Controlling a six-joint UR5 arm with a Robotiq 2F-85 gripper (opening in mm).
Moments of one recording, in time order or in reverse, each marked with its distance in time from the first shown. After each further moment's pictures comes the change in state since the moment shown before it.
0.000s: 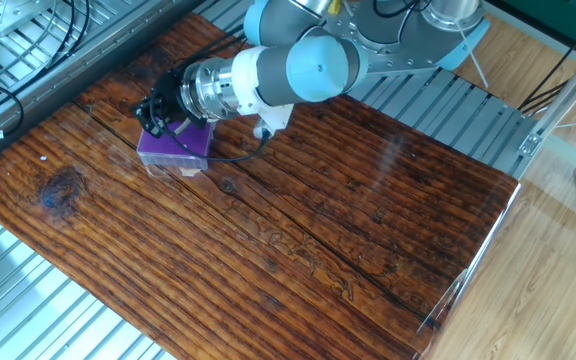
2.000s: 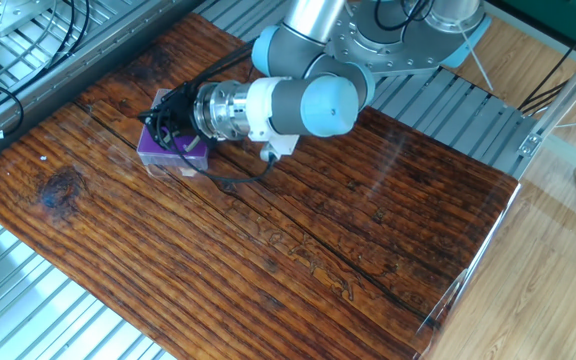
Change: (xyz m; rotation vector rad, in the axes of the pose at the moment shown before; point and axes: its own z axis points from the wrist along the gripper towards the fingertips) arm -0.022 0.000 0.001 -0.051 0.069 0.022
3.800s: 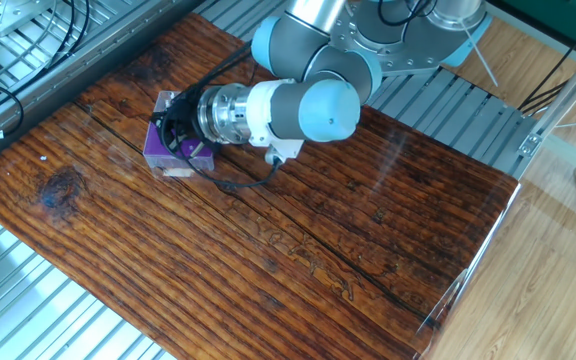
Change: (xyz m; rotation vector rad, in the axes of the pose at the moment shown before) arm -0.008 0.009 -0.012 -0.067 -0.046 -0.036
